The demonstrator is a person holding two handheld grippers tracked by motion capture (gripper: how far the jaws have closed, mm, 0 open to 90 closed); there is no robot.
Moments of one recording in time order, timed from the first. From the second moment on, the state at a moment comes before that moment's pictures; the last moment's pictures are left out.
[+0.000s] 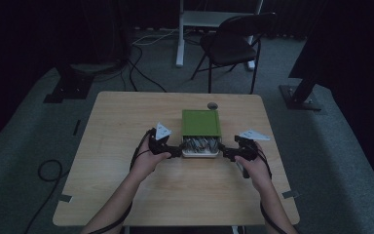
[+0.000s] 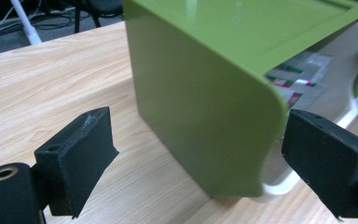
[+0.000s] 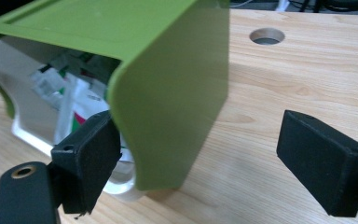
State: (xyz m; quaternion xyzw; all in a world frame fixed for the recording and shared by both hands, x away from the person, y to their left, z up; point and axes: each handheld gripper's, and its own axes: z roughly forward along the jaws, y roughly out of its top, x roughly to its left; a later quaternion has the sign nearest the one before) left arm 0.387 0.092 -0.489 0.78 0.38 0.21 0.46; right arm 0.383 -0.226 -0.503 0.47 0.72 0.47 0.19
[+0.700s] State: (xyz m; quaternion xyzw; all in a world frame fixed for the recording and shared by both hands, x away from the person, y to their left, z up) left arm 0.371 0.102 -0.480 0.77 0.38 0.21 0.47; right arm 0.372 -0.237 -0.500 0.45 0.73 0.48 0.20
